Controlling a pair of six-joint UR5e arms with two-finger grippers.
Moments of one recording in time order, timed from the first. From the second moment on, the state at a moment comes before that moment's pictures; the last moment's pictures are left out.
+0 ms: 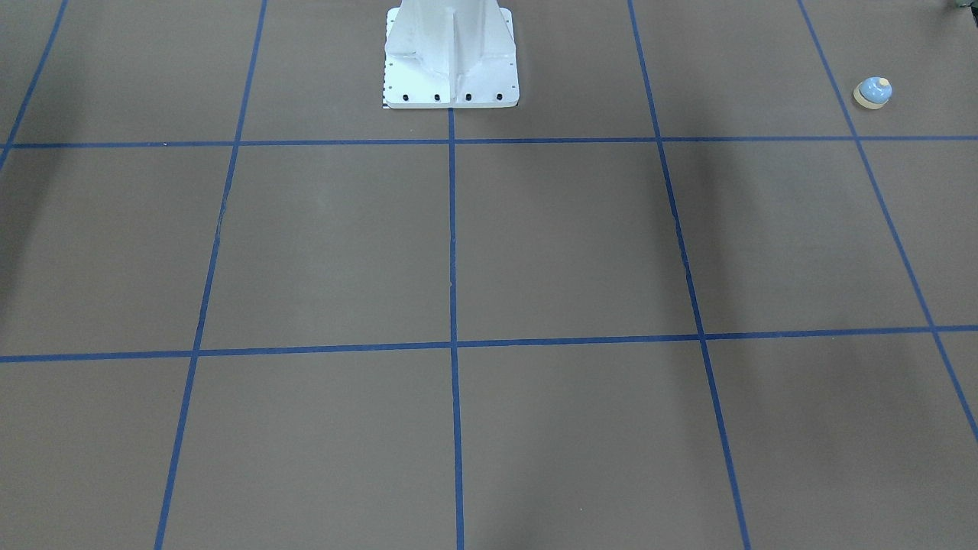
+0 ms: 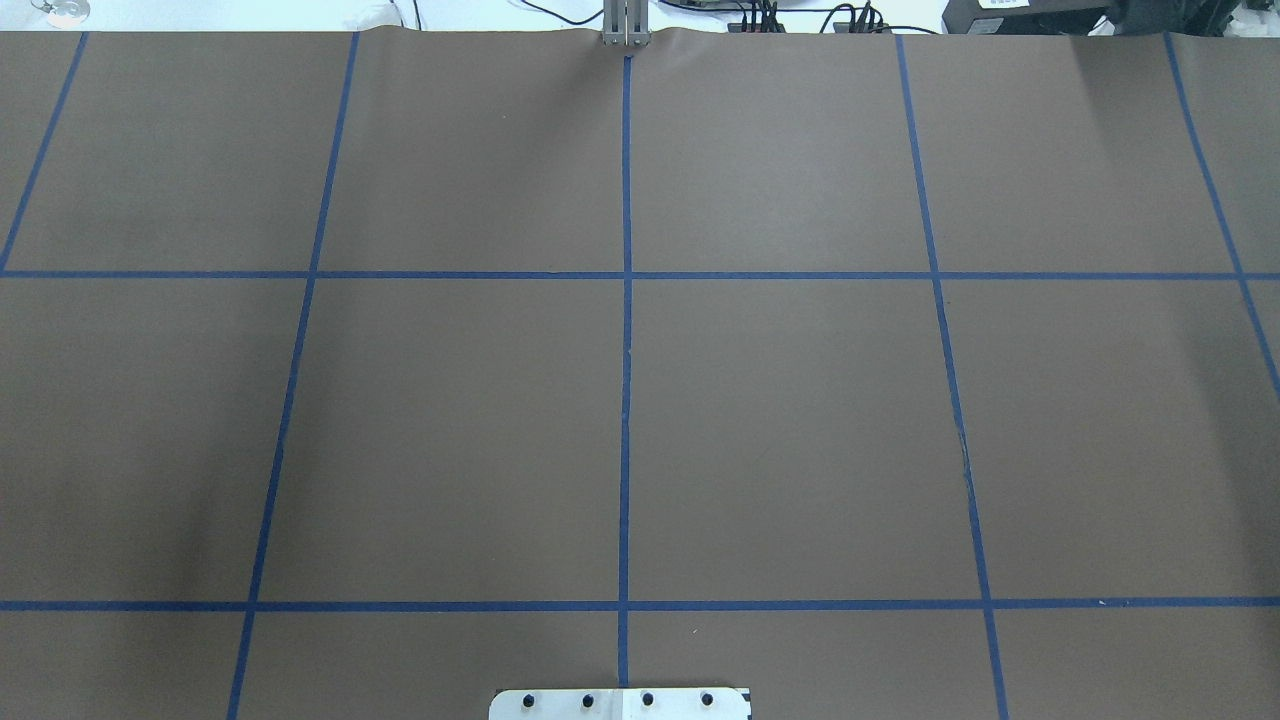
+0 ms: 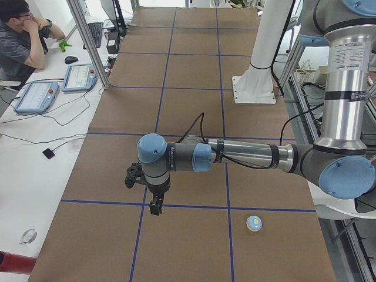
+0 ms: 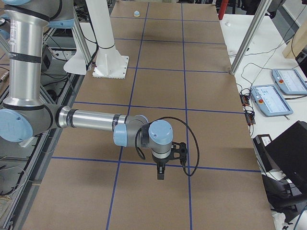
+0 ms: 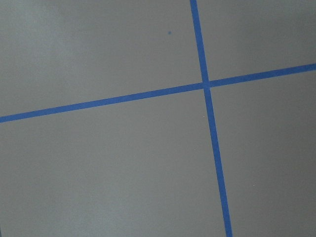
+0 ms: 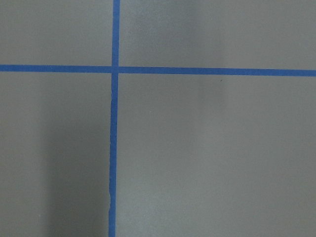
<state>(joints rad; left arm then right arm) -1.59 -1.56 -1.66 -1.50 -2.25 0.17 1.63 -1.71 1.66 -1.50 2.30 -0.03</state>
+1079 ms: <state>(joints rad) -1.58 -1.56 -1.66 -1.54 -2.25 0.17 1.63 -1.71 1.67 -1.41 2.30 -0.03</state>
